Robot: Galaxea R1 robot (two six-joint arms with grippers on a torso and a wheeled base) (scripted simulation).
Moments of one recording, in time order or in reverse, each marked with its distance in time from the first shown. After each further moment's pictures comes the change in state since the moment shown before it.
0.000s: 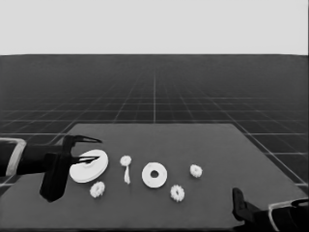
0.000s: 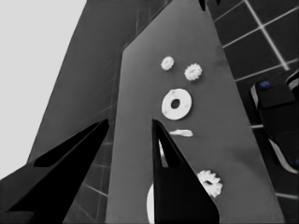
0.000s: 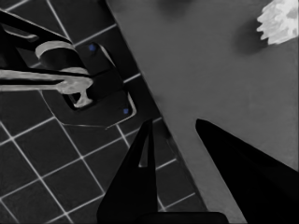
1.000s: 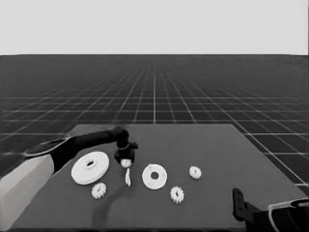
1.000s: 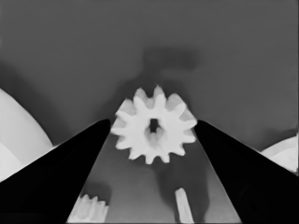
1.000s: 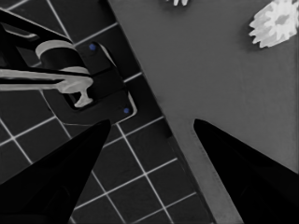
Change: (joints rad) left arm 0.489 1.059 -1.522 -0.068 0.691 -1.243; right arm -0.006 0.000 -0.003 0.000 0.000 0.000
